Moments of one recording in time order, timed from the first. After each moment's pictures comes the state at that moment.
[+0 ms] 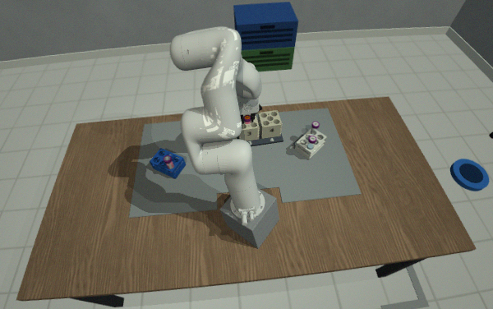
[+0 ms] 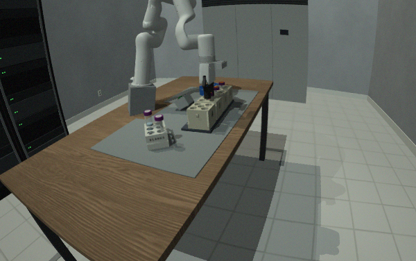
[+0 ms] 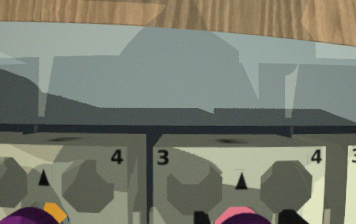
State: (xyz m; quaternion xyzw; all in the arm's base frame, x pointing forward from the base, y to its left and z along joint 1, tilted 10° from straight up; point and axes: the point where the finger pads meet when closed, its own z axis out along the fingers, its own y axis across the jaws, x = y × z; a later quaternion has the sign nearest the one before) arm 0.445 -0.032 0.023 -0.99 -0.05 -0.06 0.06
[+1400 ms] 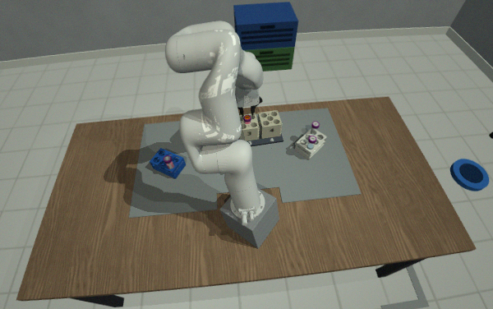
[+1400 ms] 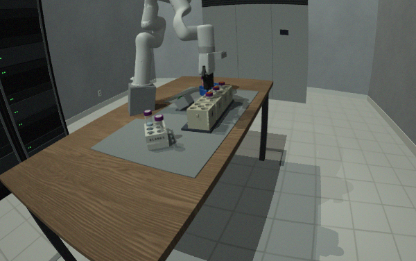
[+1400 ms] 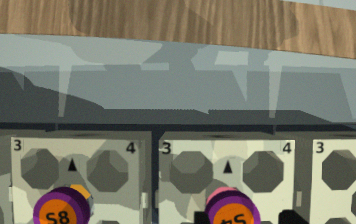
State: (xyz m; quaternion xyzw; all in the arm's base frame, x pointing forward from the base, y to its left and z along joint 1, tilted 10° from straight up) arm 0.440 -0.038 0.068 -0.99 -0.05 -0.06 0.06
